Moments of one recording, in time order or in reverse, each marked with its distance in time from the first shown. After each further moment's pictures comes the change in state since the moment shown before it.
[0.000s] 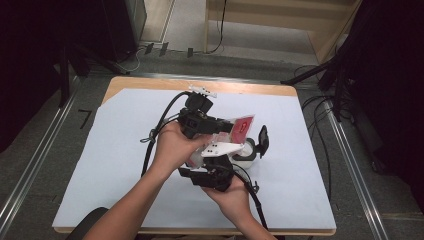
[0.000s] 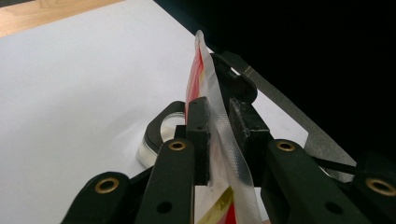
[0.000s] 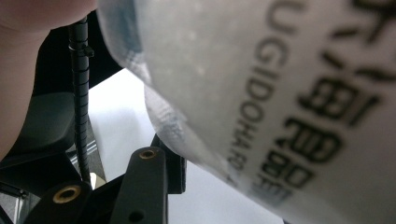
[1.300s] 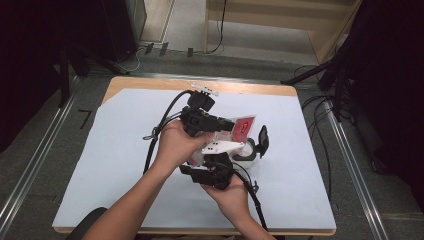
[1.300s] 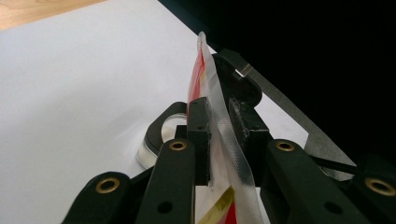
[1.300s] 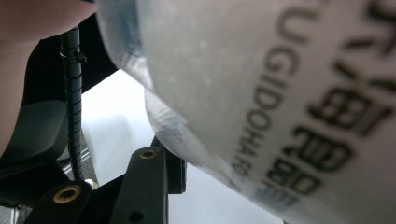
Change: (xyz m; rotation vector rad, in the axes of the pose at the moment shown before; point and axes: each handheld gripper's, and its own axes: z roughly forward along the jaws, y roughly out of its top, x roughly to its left) left arm 0.005 0.004 0.007 0.019 -0.004 -0.014; right arm -0.003 0.001 0.002 -0.003 -0.037 0.039
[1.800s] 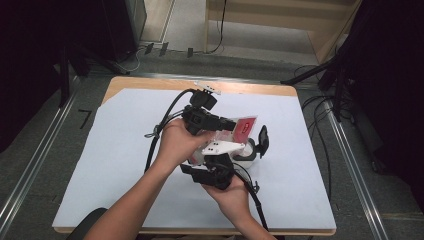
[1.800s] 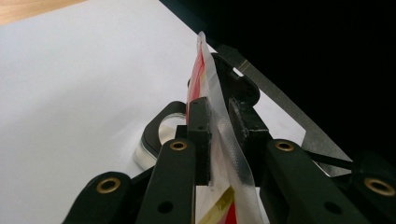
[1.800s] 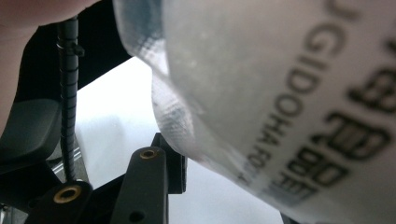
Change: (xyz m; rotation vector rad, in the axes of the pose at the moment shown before) left arm 0.001 0.004 0.002 0.020 -0.012 0.006; right arm 0.001 0.000 -0.002 -0.005 -0.026 -0.026
